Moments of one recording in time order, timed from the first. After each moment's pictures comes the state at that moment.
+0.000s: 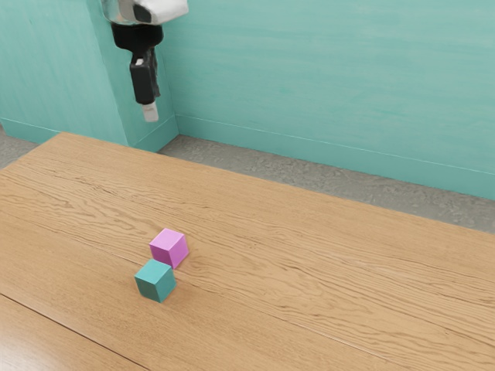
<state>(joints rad) 0.11 0.01 -0.30 -1.35 0.04 1.33 0.77</state>
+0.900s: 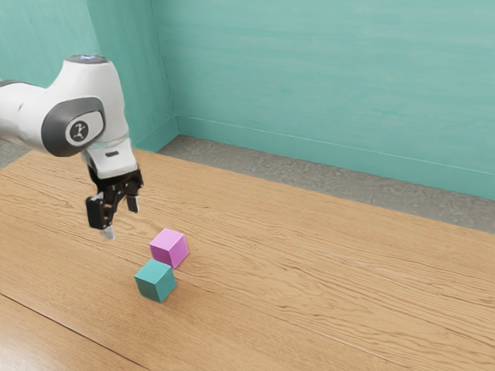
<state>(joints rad) 0.11 -0.26 -0.11 -2.27 0.02 1.95 1.40</state>
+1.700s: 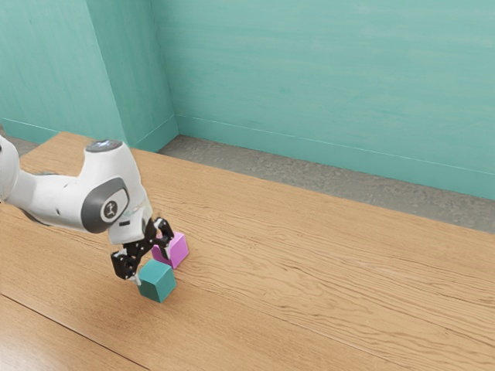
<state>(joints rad) 0.16 0.05 -0.11 -2.43 -0.08 2.48 1.83</state>
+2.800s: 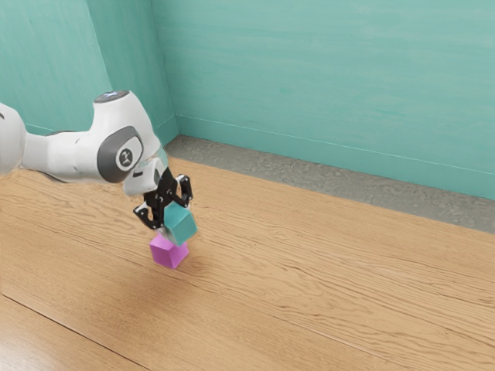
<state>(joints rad) 0.18 0.09 -0.15 -2.16 -0.17 2.35 1.97</state>
